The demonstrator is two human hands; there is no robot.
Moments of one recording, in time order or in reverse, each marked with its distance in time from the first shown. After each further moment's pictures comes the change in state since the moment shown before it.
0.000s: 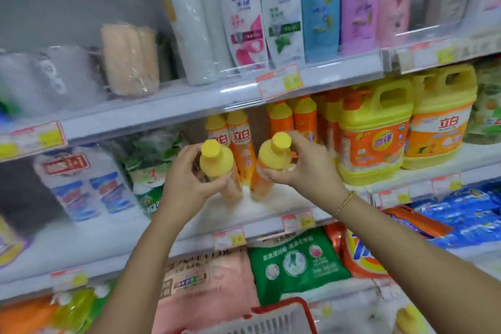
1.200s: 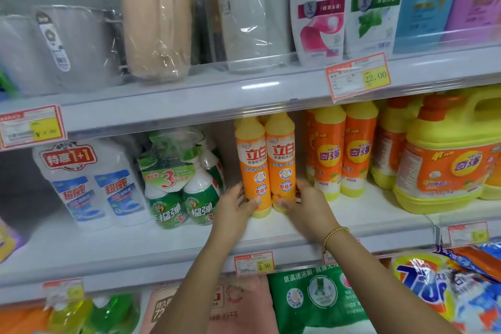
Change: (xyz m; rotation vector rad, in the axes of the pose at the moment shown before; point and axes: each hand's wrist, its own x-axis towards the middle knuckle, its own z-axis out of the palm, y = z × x) left_hand 0.013 -0.141 0.073 -0.372 -0.085 -0.444; right_hand 0.014 0.093 0.138 0.120 -0.274 0.490
